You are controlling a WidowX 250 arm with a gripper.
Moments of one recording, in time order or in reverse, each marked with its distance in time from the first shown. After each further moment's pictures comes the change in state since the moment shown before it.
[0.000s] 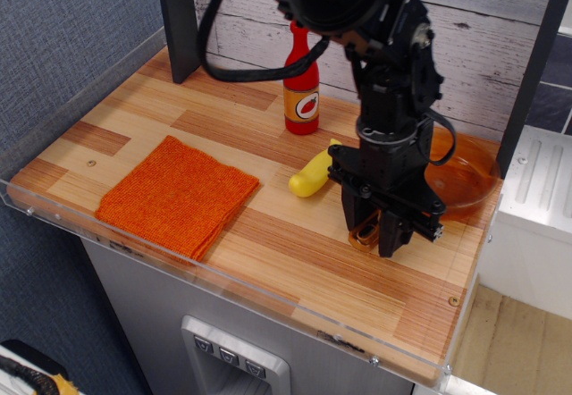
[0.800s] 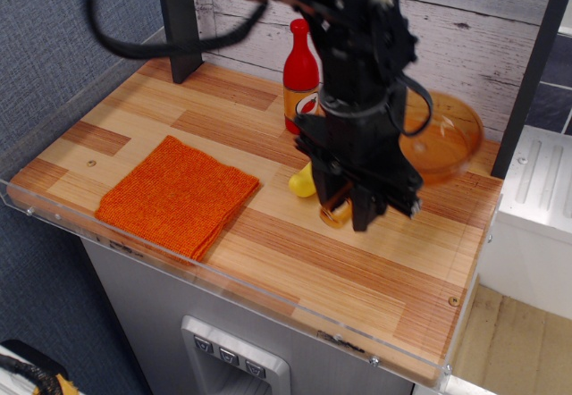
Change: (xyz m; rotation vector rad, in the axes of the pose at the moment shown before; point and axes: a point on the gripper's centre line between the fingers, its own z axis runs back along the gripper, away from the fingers) arm -0.026 0.005 0.055 0.070 -0.119 0.067
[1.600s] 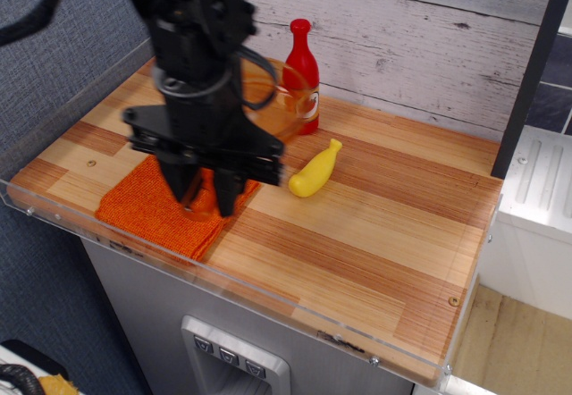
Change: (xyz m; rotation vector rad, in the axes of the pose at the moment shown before) arm -0.071 0.071 0.038 0.148 0.021 0.456
